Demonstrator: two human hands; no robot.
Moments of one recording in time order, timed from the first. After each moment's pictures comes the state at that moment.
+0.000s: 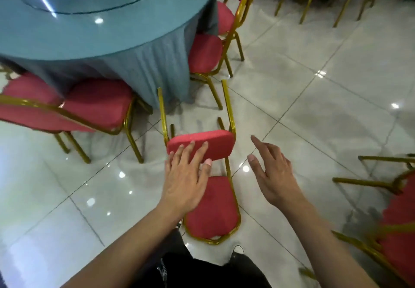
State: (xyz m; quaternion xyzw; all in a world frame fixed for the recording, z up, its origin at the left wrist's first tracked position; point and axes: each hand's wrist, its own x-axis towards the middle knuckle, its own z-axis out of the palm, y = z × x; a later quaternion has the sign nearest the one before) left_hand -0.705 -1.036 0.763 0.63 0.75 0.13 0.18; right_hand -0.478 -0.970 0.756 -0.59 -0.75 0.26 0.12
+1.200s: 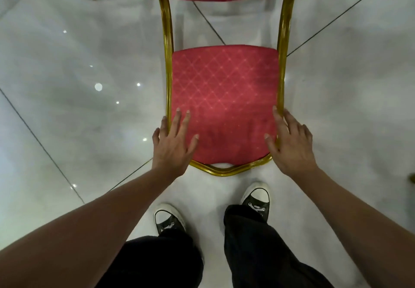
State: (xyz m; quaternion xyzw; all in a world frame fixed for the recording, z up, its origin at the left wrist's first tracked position) left_hand -0.669 -1.173 0.017 0.50 0.82 -0.04 0.27; right_hand -0.391 -1.038 -0.001 -0.53 -0.80 0.26 -0.09
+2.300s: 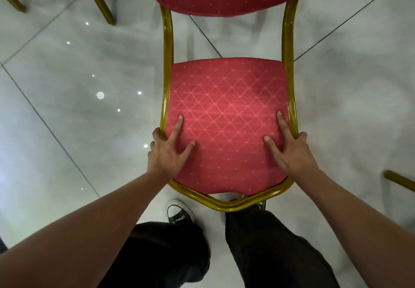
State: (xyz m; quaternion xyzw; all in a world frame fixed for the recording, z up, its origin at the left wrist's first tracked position) left_hand -0.700 -1.183 0.109 0.39 0.85 0.03 0.35; right_hand -0.407 -1.038 0.106 -0.62 -0.68 0.38 -0.15
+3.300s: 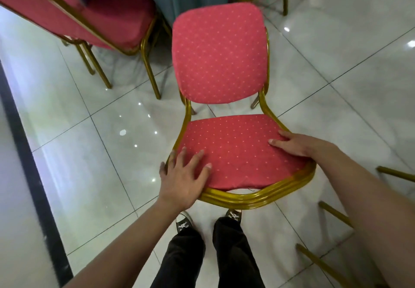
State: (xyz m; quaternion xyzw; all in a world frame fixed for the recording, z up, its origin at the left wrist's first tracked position) left_hand -0.611 -1.145 0.575 0.42 0.85 0.01 0.31; right_hand -0.394 -0.888 0.536 -0.56 -0.64 0.40 -0.34
